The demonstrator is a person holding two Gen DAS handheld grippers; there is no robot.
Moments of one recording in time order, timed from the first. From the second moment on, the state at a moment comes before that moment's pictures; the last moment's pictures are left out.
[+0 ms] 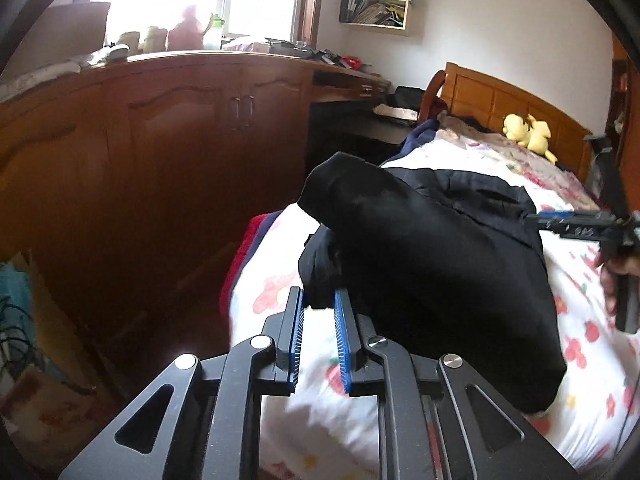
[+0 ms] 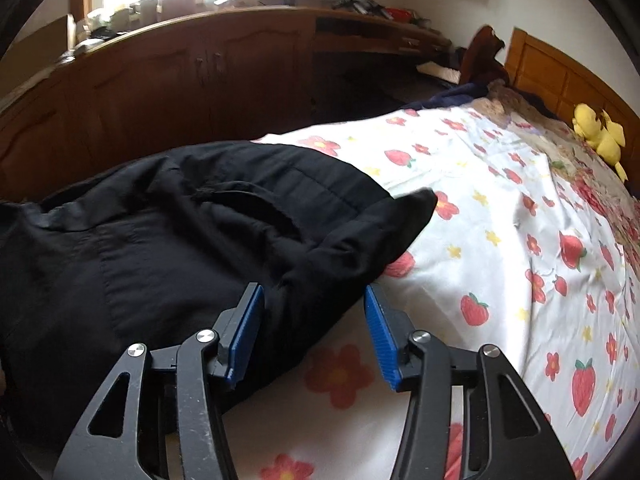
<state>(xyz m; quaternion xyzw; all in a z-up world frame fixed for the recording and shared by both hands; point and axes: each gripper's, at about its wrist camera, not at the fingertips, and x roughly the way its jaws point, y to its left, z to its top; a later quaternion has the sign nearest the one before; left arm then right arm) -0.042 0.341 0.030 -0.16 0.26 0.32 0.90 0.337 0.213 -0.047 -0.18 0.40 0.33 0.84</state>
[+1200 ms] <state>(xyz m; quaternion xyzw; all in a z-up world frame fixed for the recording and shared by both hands) -0.088 0.201 0.123 -0.10 0.20 0.26 0.94 0.174 0.107 0.030 -0.12 0.34 0.39 0.85</state>
